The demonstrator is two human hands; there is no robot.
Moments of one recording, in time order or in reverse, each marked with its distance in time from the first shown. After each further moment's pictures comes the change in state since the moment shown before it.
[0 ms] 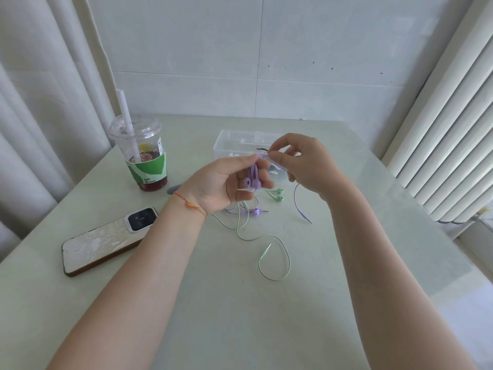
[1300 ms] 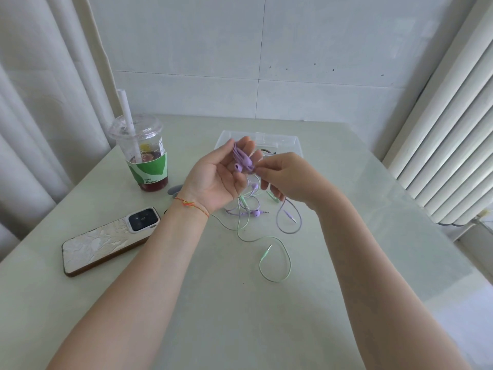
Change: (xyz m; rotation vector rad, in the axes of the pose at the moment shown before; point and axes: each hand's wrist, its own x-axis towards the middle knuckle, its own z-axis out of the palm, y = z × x) left_hand 0.009 -0.002 -0.008 -0.512 0.136 0.070; right_hand -0.006 -0.008 0.020 0.025 -0.272 0.057
